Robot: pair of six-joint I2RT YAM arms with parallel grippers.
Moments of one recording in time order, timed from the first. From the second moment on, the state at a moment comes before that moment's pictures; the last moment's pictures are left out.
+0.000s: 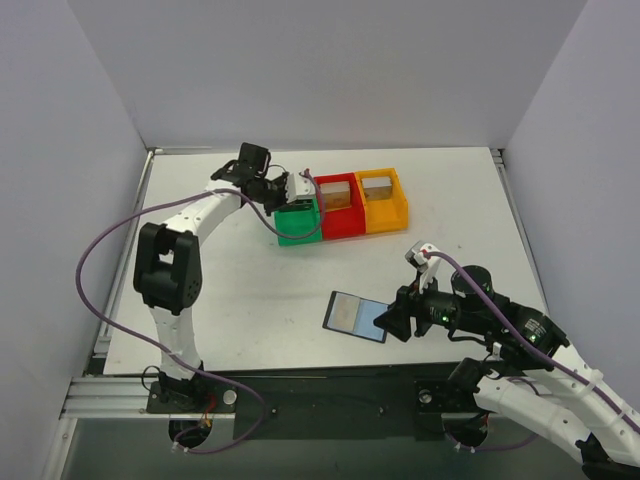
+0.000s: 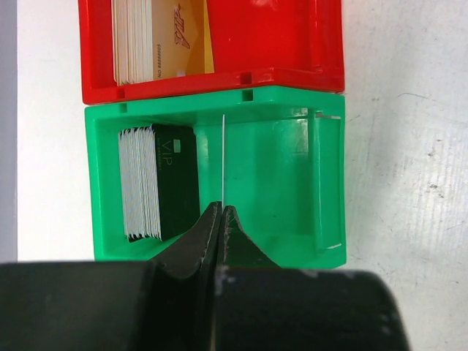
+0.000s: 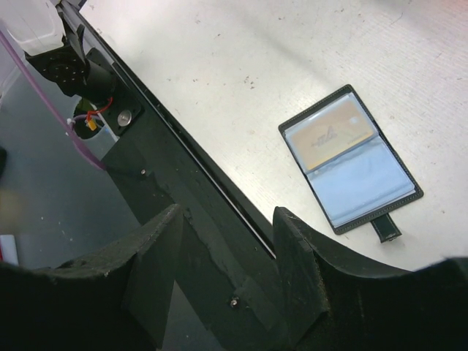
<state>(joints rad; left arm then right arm) -0.33 1.96 1.61 -0.54 0.58 1.03 0.81 0.61 0.84 -0.73 -0.24 0.32</state>
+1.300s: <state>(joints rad) -0.33 2.14 1.65 -0.41 0.48 1.00 0.81 0.68 0.84 -0.71 -0.17 0.32</state>
